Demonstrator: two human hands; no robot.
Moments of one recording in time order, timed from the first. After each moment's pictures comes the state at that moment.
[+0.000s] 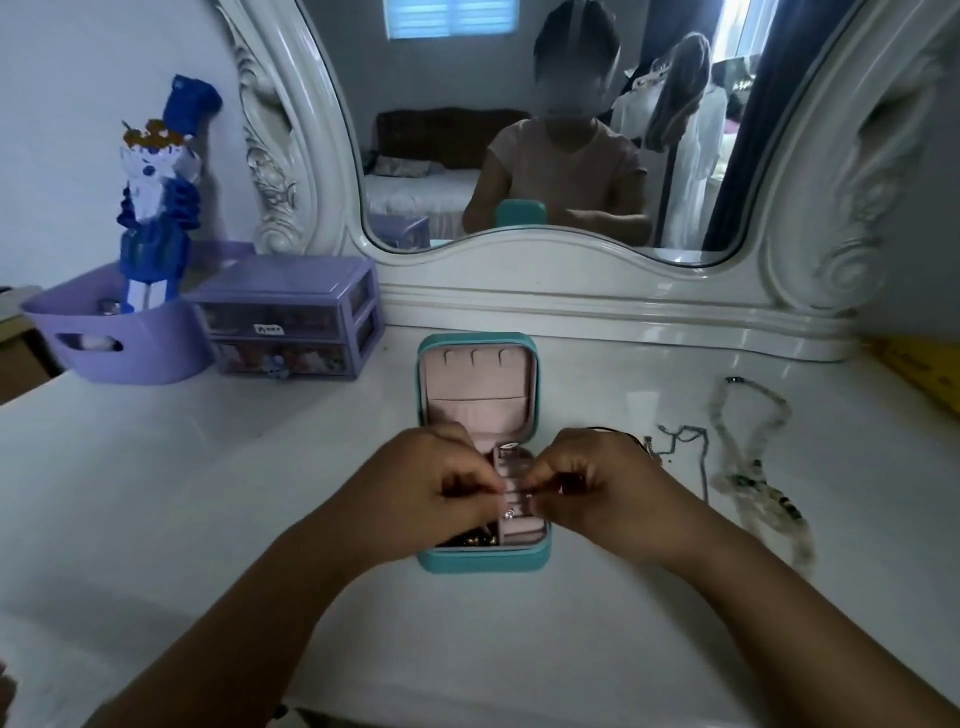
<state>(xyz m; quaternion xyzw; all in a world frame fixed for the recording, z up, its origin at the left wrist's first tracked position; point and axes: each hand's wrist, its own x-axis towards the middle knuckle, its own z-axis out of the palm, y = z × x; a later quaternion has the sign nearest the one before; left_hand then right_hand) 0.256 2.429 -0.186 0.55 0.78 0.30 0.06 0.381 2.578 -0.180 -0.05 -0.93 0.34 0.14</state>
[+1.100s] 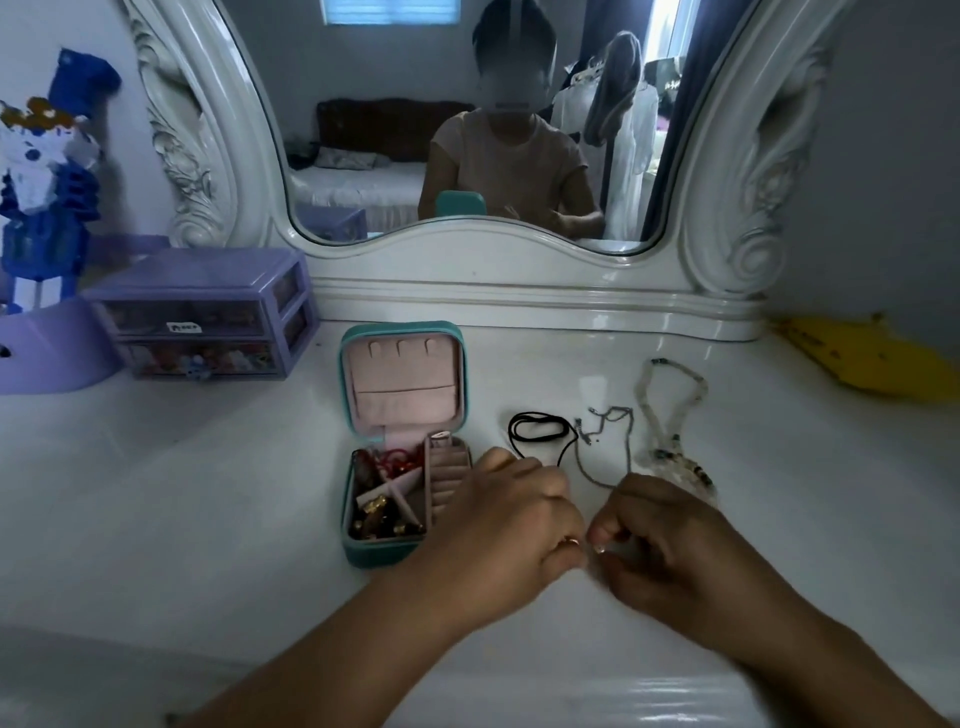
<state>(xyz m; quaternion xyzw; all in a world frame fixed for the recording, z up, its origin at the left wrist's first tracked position) 0.333 2.492 -0.211 0.69 0.68 0.20 -0.10 0.478 2.613 -0.216 -0.05 -0.96 0.20 0.21</state>
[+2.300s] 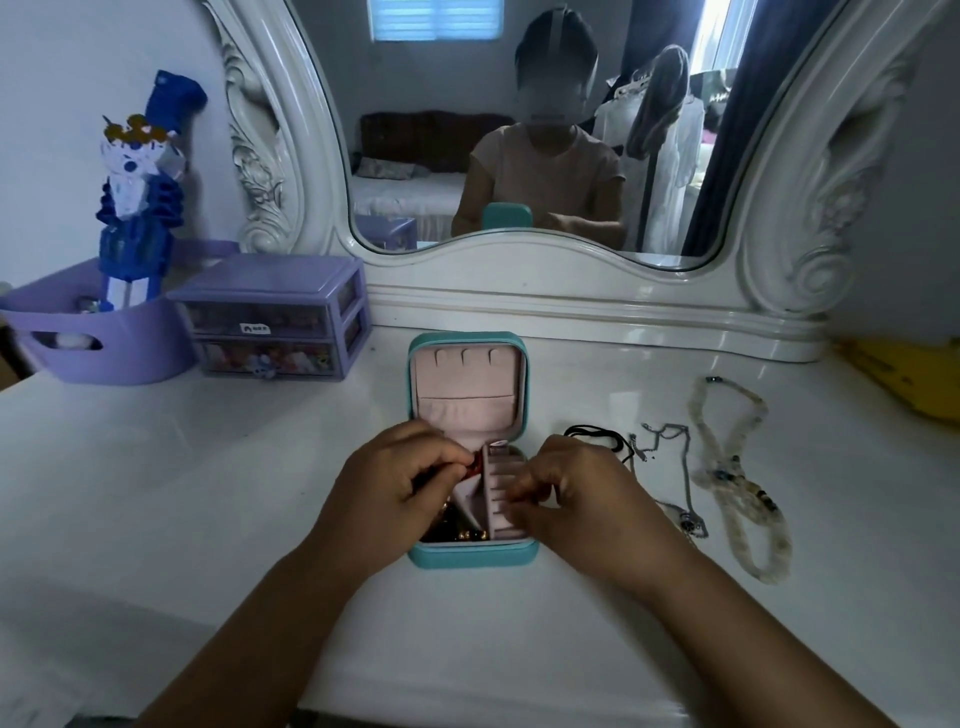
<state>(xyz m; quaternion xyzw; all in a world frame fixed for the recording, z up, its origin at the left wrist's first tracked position) 0.244 2.424 -0.220 0.52 0.75 0.41 -0.07 0.381 2.560 -0.193 -0.11 -0.94 0.27 0.20</state>
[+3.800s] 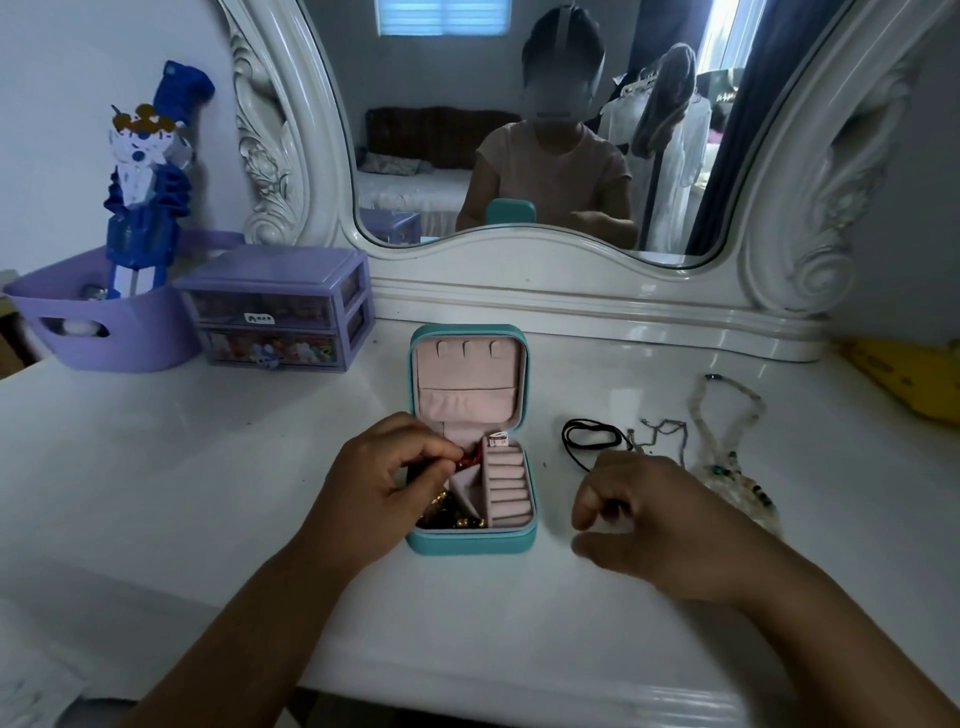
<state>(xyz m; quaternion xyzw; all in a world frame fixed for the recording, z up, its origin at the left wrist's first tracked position) 0.248 2.415 -0.223 0.49 0.74 0.46 -0.07 0.427 2.588 -0.184 -0.07 -0.96 0.25 0.10</state>
